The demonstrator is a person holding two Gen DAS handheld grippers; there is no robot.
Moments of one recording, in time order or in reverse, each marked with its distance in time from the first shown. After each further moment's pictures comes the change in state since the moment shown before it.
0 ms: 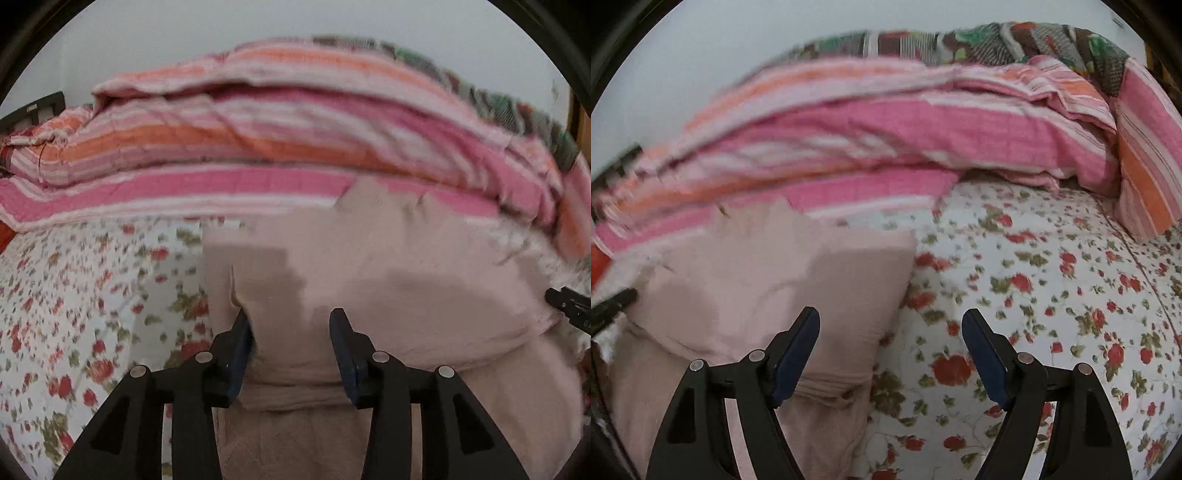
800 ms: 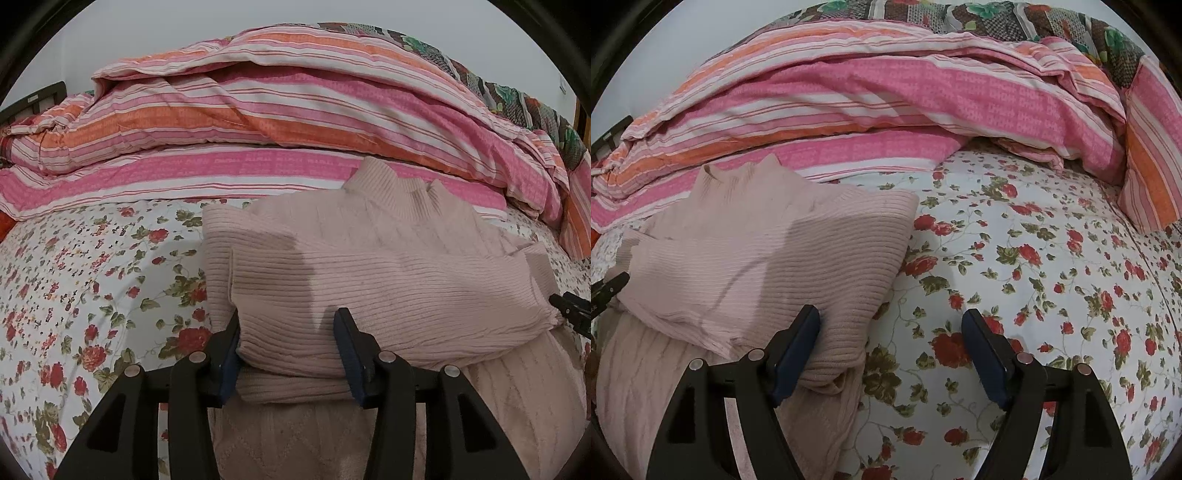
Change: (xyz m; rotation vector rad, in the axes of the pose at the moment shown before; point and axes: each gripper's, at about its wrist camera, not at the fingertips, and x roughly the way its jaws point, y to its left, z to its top) left arm 0.006 0.001 -0.005 -0.011 0.017 0.002; right arm 0.012 0.005 -0.008 -0.030 0.091 -0.005
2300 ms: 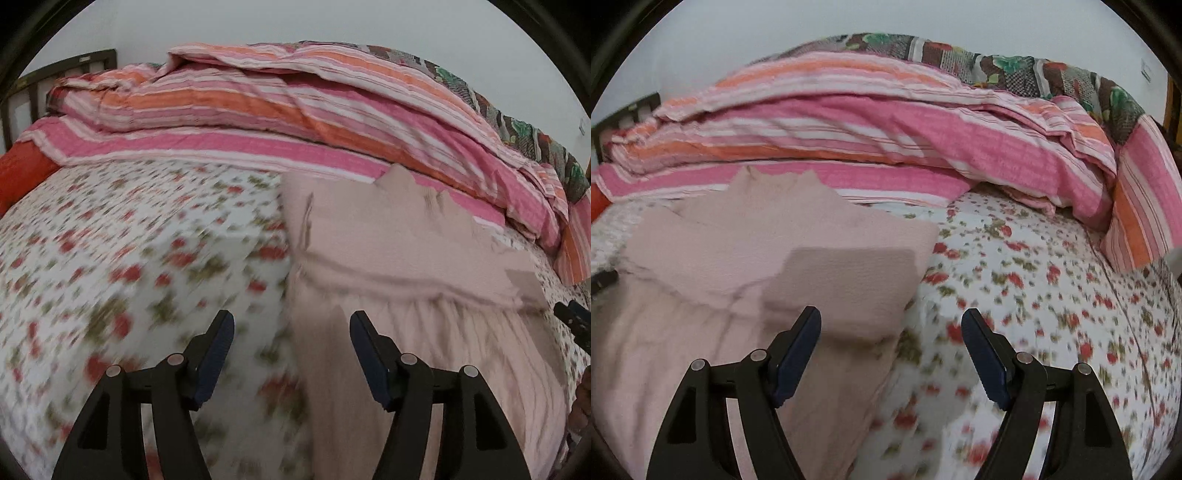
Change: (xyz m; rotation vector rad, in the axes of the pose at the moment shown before) left arm -0.078 0.041 -0.052 -0.146 0.009 0.014; right arm -0.062 0.035 -0.013 -0.121 -0.089 -0.022
